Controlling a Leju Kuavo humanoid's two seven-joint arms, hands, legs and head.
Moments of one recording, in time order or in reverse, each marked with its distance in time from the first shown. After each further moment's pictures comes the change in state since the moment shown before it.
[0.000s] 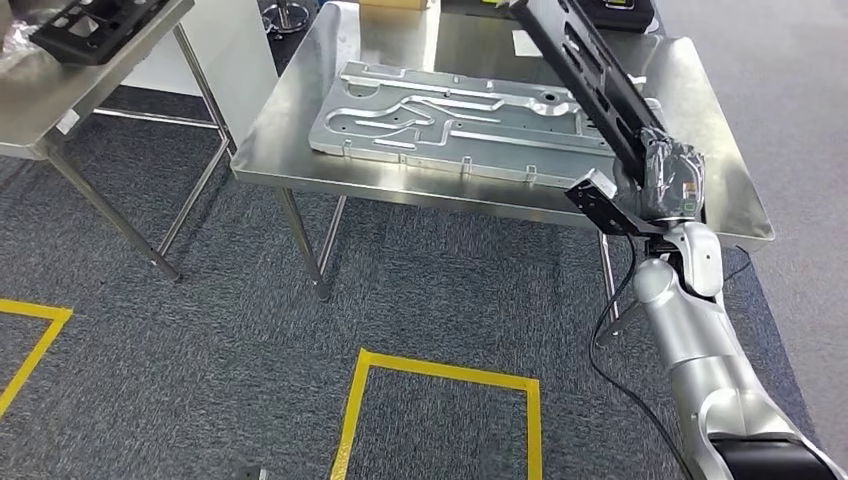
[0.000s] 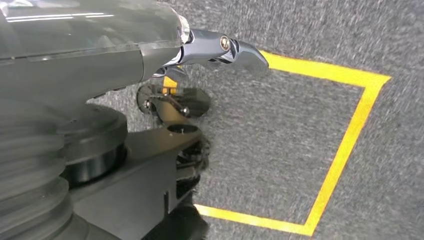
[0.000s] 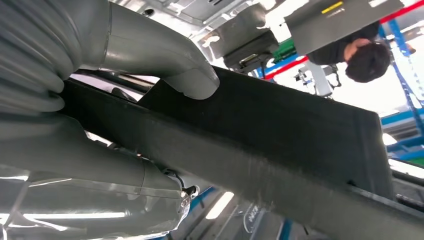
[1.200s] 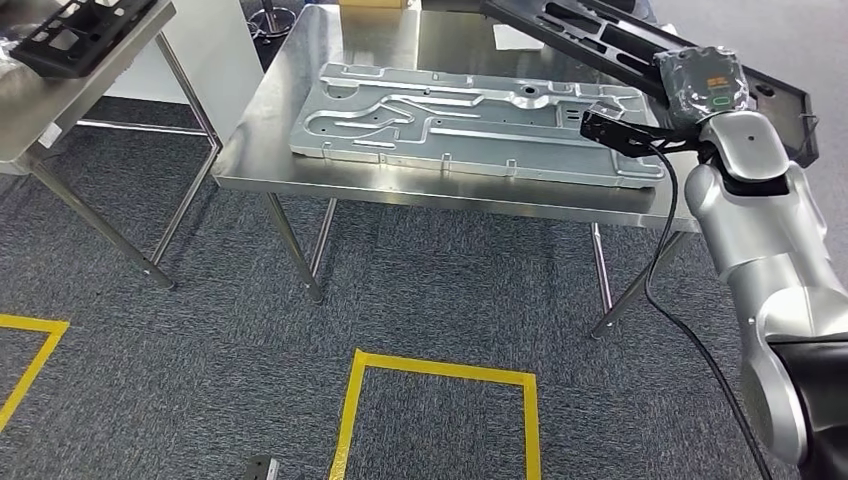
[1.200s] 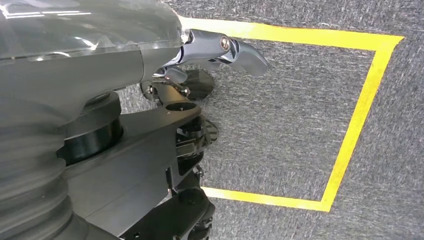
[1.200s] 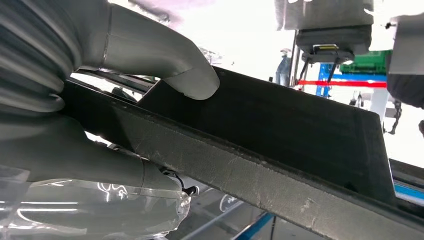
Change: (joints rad) left arm -0.026 0.002 0.000 0.000 -0.042 -0.074 0.068; right arm -0.416 -0.104 0.207 0.264 0.391 0.320 0.151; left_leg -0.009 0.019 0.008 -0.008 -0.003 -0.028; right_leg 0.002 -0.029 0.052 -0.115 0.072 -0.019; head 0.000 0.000
